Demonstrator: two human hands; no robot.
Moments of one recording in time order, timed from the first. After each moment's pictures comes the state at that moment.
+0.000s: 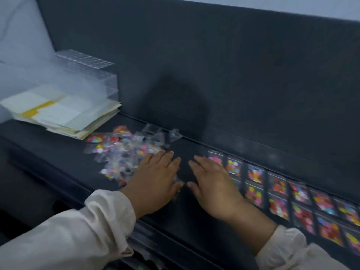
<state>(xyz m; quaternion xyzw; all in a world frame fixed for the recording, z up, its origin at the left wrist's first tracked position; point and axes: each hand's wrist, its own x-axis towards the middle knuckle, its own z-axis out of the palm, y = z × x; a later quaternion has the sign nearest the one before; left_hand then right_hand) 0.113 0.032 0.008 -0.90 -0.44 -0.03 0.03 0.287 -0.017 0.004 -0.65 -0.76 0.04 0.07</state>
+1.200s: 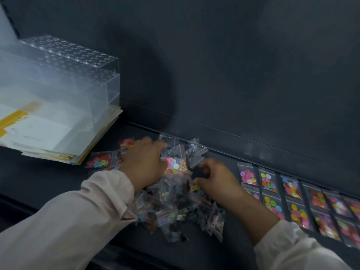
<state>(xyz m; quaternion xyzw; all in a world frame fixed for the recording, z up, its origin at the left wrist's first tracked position) 0.046 0.206 -0.018 -0.83 -0.51 -0.12 -0.16 0.222 0.108 -0.015 -0.79 -0.52 0.25 0.20</state>
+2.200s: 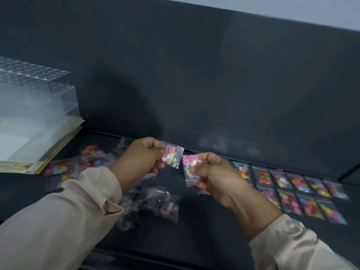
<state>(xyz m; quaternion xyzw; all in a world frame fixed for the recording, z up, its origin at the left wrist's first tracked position) 0.119 0.125 0.038 -0.61 -0.45 -0.28 -0.59 0.271 0.031 0.024 -0.63 -0.26 0.50 0.54</state>
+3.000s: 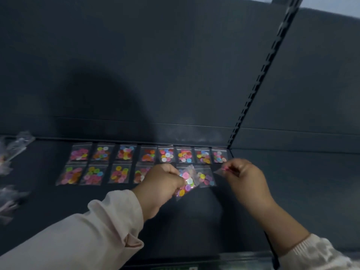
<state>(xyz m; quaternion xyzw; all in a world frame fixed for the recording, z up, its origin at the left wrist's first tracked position) 0.401 -0.113 0.015 -0.65 -0.42 -0.10 -0.63 0.563 -0.239 0.001 -0.84 -0.38 0.04 0.38</state>
